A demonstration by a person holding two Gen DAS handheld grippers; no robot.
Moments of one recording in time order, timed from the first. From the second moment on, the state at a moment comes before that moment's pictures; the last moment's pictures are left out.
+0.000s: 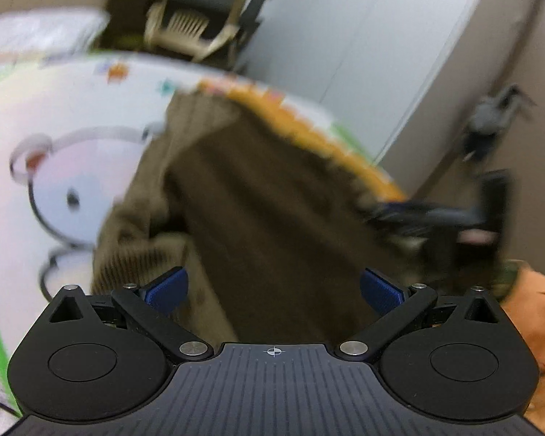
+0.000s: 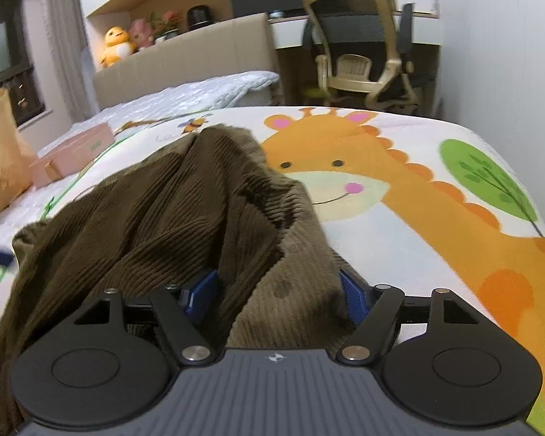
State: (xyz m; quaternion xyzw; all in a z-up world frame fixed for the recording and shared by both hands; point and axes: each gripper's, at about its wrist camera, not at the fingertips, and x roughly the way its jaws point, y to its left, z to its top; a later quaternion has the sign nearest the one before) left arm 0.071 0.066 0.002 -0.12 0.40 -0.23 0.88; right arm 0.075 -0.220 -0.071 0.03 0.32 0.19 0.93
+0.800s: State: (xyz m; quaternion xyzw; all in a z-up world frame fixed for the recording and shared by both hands) left arm 0.181 0.208 0.026 -0.20 0.26 -0.04 0.94; right arm 0.116 -0.139 -0.026 -0.22 0.25 0.20 0.92
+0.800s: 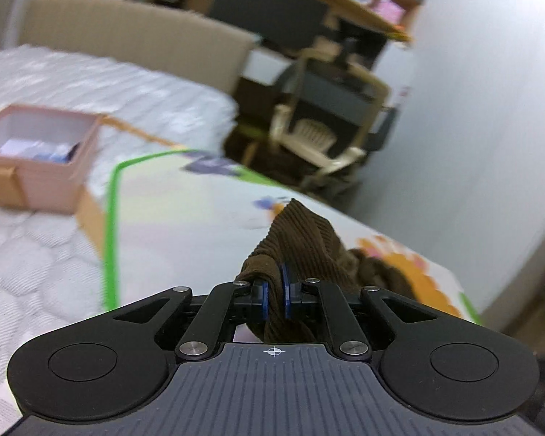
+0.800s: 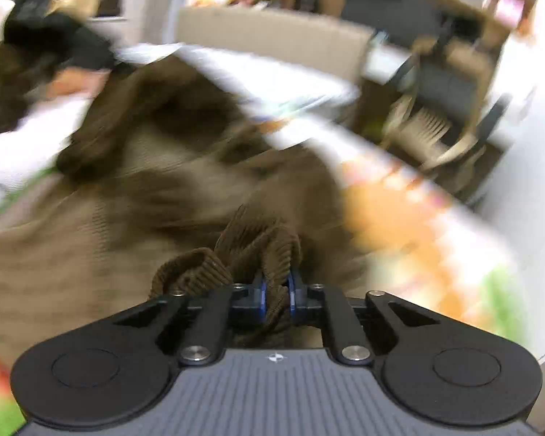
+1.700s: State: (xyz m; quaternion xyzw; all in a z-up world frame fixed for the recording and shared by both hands) left arm 0.197 0.233 0.066 -0.21 0.22 -0.09 0.95; right arm 0.266 -0.180 -0.005 -0.04 0.28 0.17 0.94
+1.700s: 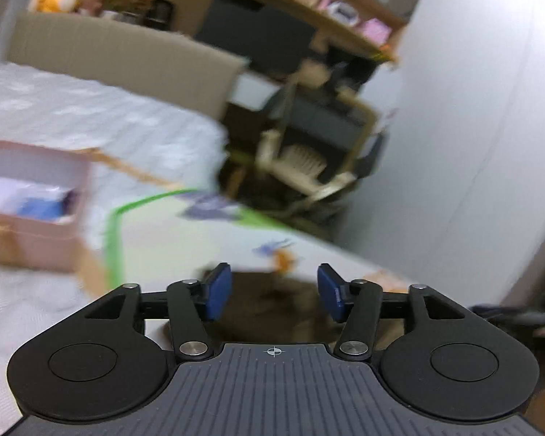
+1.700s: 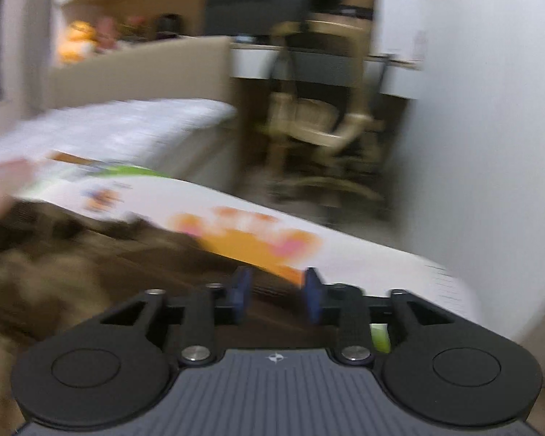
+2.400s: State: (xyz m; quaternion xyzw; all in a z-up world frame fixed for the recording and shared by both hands) left arm 0.375 0.186 0.024 -0.32 0.24 -0.11 0.91; right arm 0.275 -0.113 -0.043 -0.05 0.31 0.23 0.92
